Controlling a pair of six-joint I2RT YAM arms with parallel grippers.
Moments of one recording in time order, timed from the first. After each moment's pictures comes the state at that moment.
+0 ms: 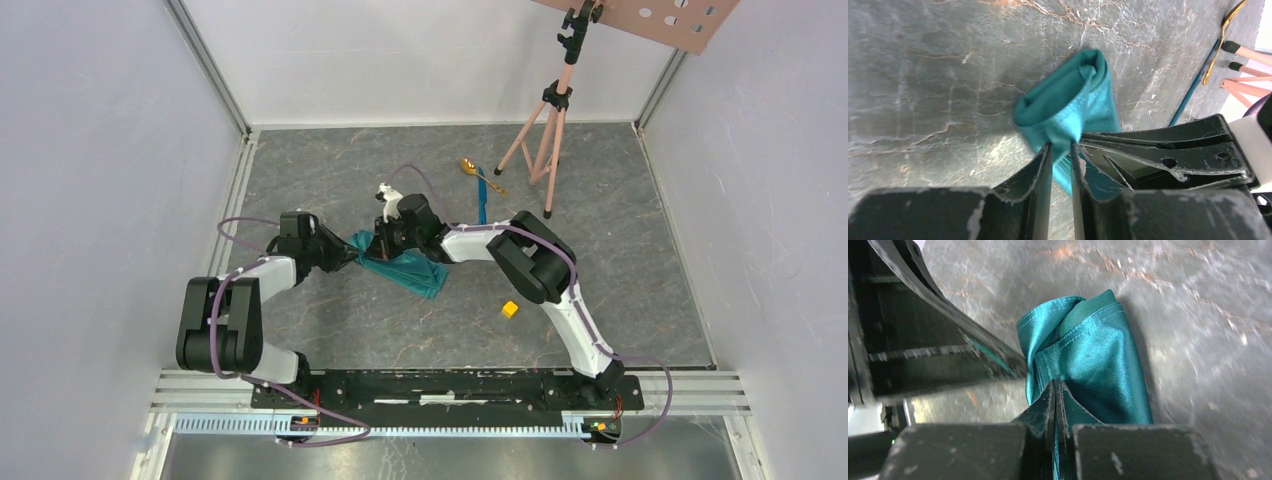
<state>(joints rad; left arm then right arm) -0.02 1.43 0.55 0.06 0.33 -0.88 0.82 2.27 1.41 0.36 -0.40 0.50</state>
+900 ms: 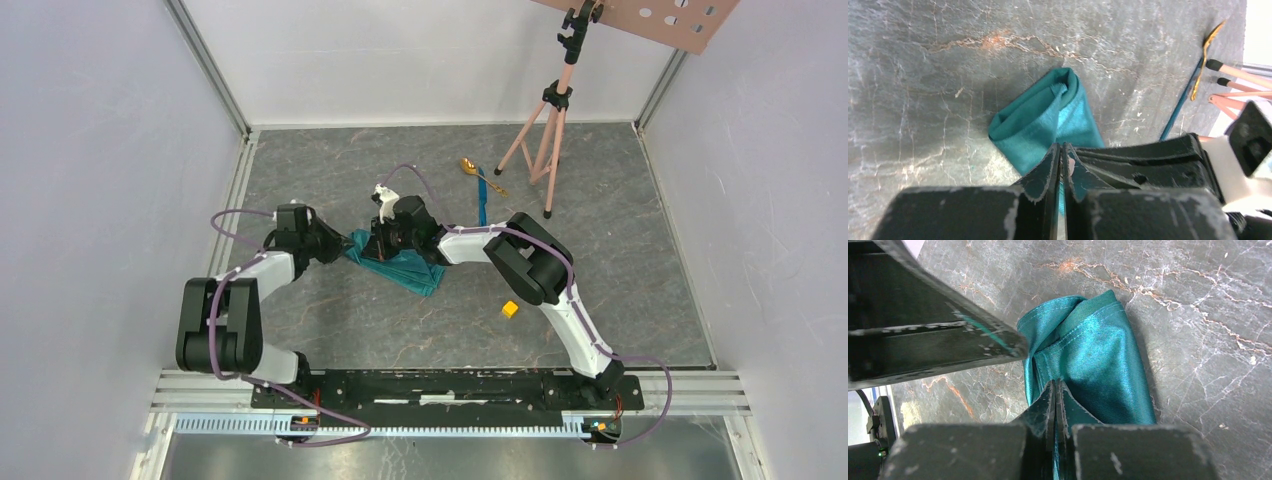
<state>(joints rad) -0.02 1.42 0.61 0.04 0.28 -0.88 0.84 2.31 1.46 0.38 -0.37 0.47</state>
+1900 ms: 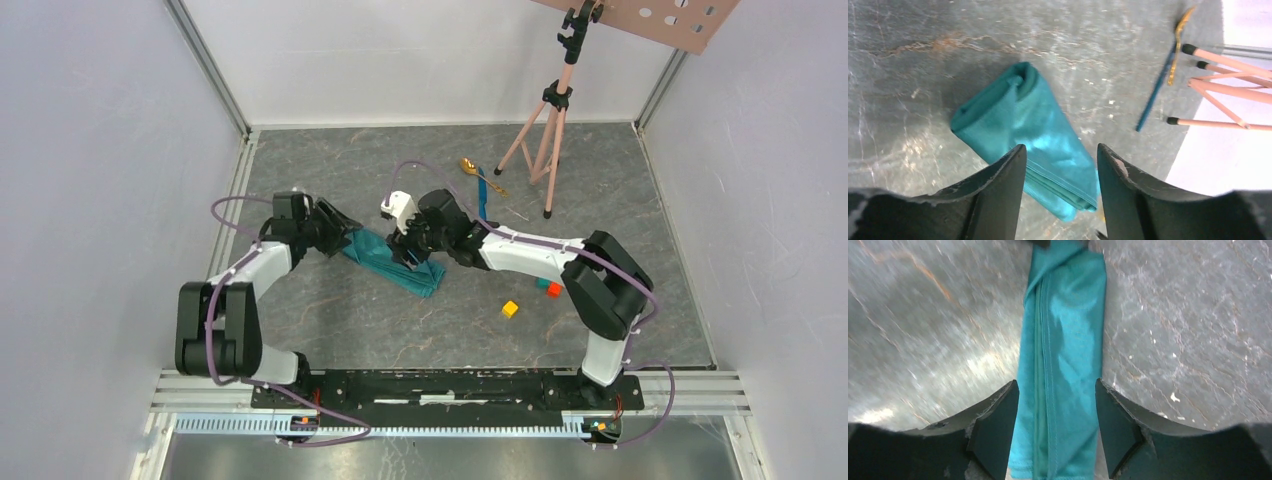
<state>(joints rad) -0.01 1.47 0.70 -0.01 0.36 -0.86 0.86 1.83 1.21 0.05 -0.27 -0.12</state>
